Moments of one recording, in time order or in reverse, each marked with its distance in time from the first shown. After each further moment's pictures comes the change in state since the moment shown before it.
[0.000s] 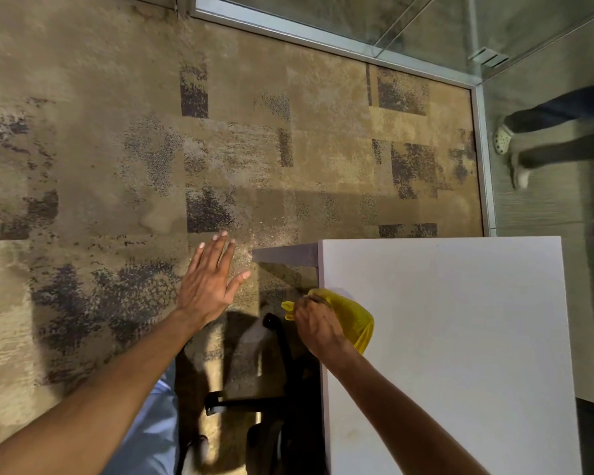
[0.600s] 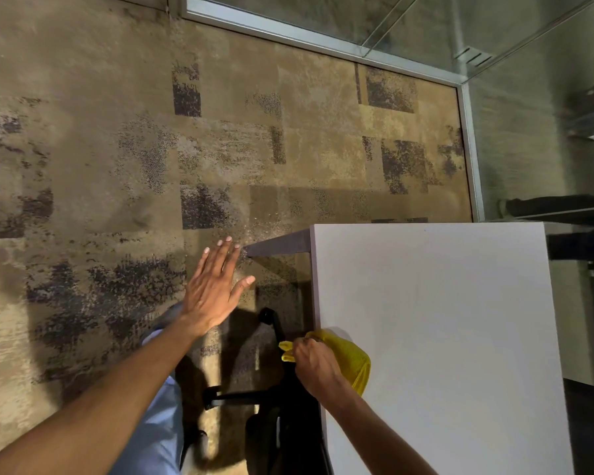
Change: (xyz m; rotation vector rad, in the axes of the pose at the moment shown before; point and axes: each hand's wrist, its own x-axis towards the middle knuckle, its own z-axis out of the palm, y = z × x) left_hand -0.033 0.026 0.008 0.003 -0.013 0.024; right_hand -0.078 -0.038 0.024 0.200 -0.279 0.135
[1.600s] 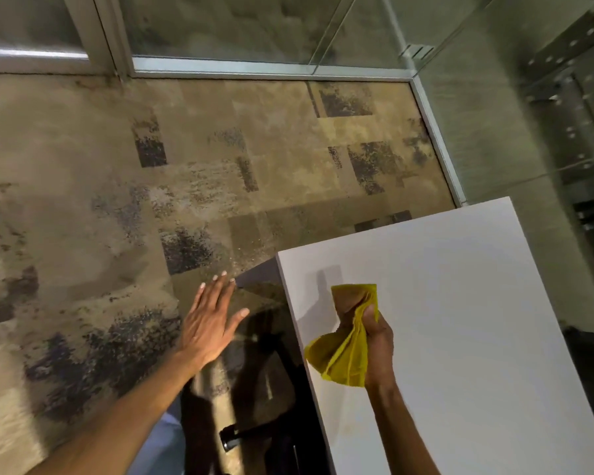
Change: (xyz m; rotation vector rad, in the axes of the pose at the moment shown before) left_hand 0.024 0.035 -0.020 0.060 -0.067 0.131; right_hand -0.034 0.100 -0.042 2.142 0.809 0.330
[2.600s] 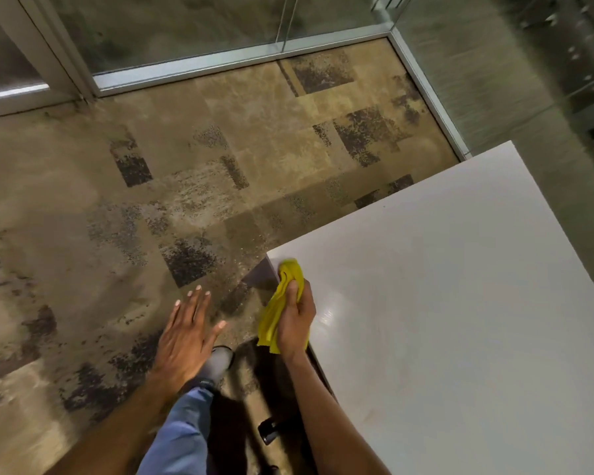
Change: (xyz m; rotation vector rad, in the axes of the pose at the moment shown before) left_hand -0.004 -0.036 -0.021 0.128 -0.047 0.037; right_hand 0.023 0.075 0.125 -0.209 0.230 -0.222
